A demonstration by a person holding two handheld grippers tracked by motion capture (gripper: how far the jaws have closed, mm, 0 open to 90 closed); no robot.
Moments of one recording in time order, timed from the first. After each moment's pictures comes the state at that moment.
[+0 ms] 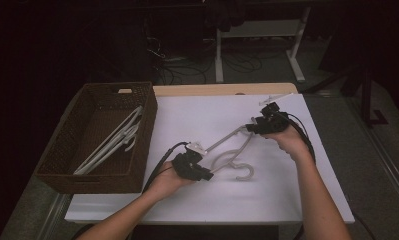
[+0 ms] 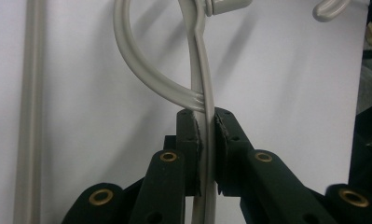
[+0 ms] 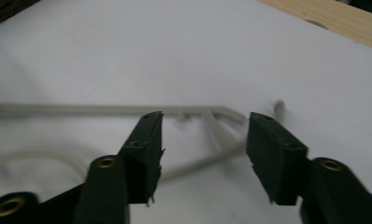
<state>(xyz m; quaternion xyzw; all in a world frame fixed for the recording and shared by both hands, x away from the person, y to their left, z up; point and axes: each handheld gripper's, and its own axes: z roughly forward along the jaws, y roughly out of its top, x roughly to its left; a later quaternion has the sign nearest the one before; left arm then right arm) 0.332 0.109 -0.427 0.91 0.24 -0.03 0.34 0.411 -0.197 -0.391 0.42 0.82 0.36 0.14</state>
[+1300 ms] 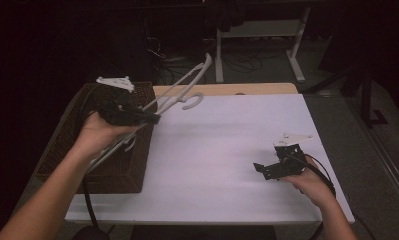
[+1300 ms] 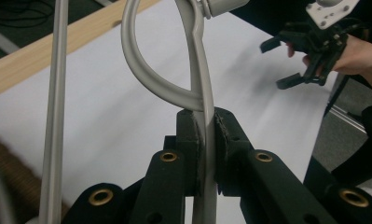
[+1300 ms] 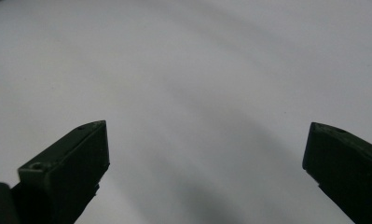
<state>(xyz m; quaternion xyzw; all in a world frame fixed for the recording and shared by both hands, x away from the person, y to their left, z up) 0.356 0.255 -0.248 0.86 0.29 0.05 0.42 0.306 -0.210 -0.421 0.40 0.82 0.38 0.16</state>
